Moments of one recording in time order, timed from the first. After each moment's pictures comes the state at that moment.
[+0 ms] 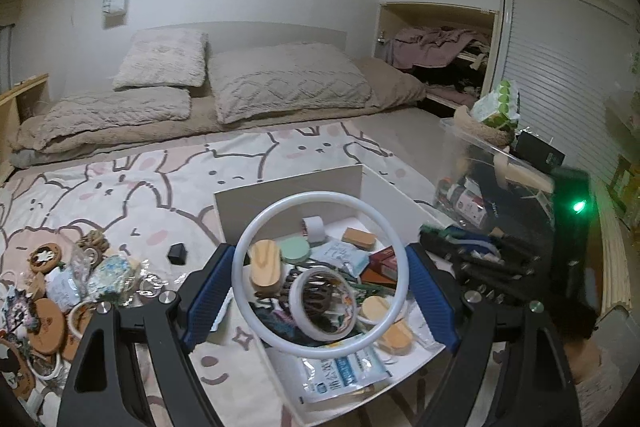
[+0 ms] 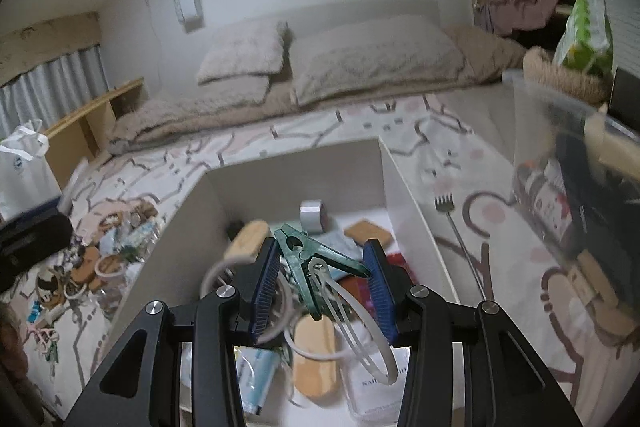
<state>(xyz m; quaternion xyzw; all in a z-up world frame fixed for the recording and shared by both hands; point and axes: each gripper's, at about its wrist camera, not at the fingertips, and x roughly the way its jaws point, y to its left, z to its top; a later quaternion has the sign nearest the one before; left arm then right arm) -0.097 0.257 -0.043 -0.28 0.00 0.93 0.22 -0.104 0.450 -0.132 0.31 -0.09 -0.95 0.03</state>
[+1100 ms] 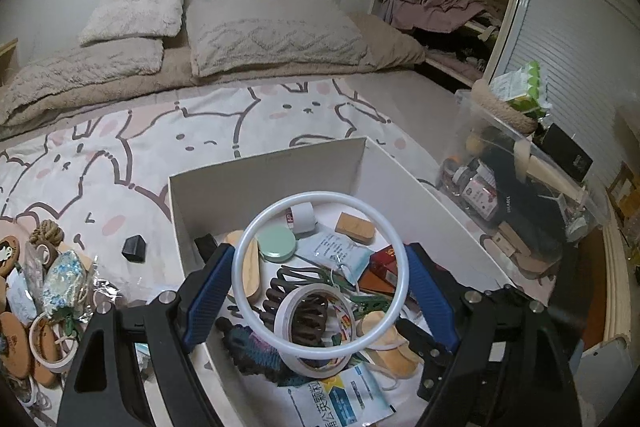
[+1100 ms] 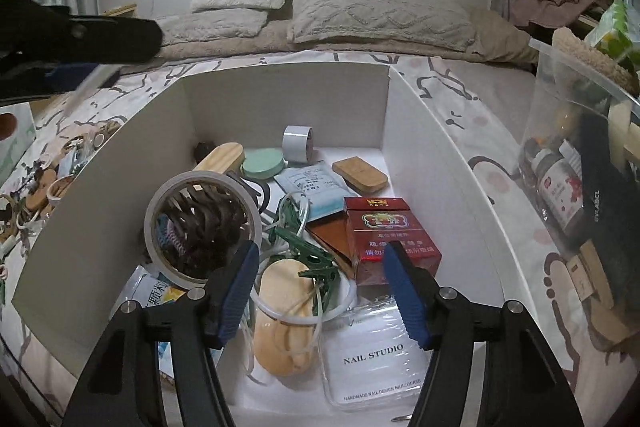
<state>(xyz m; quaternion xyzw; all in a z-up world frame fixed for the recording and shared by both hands) -0.188 0.288 -0.077 -0.38 -0.01 0.89 0.24 -0.120 0.428 -0.187 0.38 0.00 -0.93 0.01</state>
